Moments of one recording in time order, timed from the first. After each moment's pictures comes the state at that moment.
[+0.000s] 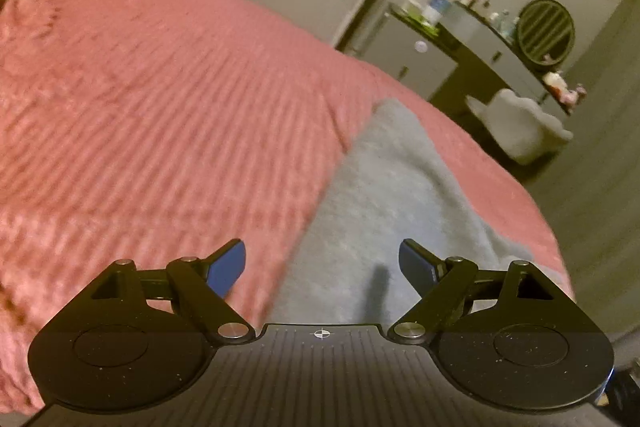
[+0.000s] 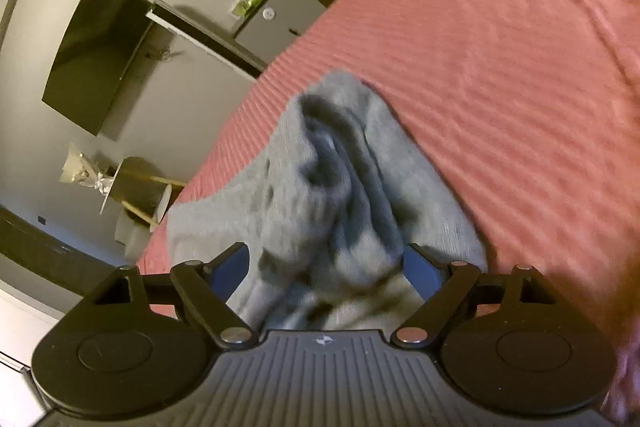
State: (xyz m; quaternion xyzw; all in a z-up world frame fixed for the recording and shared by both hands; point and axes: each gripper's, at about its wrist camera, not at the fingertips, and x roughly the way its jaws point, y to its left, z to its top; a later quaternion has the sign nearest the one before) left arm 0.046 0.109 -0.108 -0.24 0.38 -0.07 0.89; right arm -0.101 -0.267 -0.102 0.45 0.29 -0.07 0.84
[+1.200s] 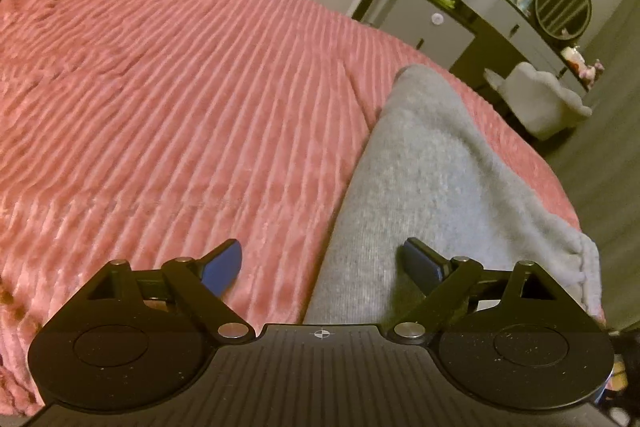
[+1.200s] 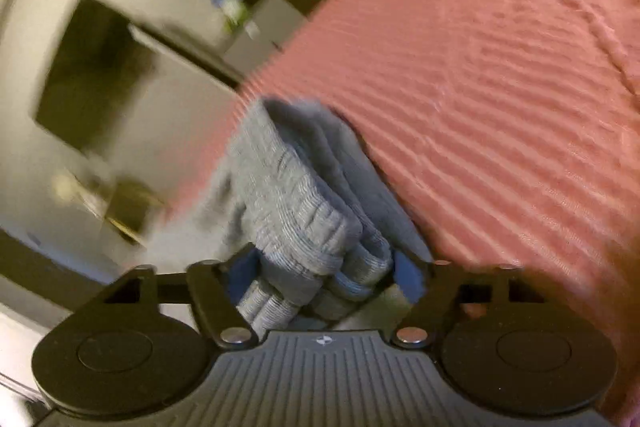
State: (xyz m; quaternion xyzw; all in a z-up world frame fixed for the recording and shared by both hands) left arm 0.045 0.099 -0.123 -0.22 0.42 -0.07 0.88; right arm -0.075 -0.314 -0.124 0.46 0.26 -0.09 0.84
